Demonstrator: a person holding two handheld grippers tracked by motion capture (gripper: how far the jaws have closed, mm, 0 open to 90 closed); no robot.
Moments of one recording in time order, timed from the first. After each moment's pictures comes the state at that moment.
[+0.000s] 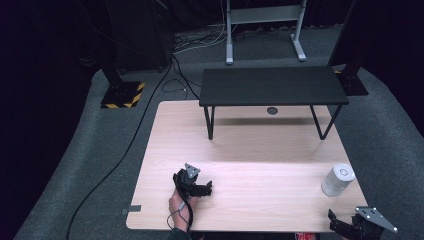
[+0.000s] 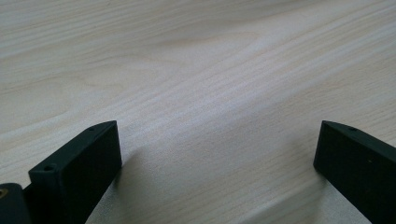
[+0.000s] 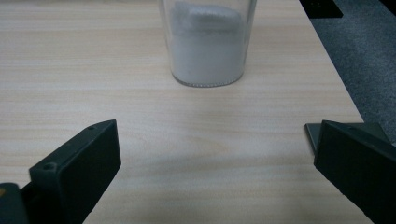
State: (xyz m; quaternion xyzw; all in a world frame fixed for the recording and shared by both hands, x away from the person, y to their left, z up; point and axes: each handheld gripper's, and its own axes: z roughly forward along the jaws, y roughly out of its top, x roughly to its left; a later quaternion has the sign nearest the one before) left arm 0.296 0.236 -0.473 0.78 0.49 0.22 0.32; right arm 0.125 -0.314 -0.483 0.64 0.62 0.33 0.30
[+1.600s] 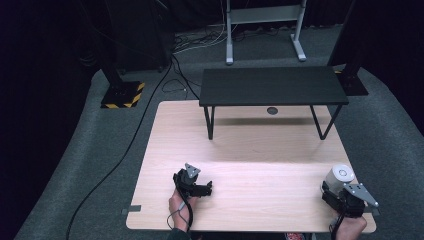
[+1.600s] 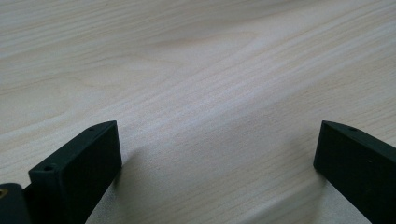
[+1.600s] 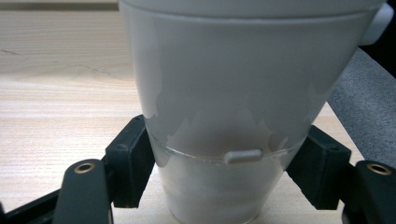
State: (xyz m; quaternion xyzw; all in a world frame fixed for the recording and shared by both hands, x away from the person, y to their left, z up) left arm 0.296 0.236 -0.473 0.78 0.49 0.22 0.32; right arm 0.182 -0.294 -0.500 0.62 0.59 0.37 0.36
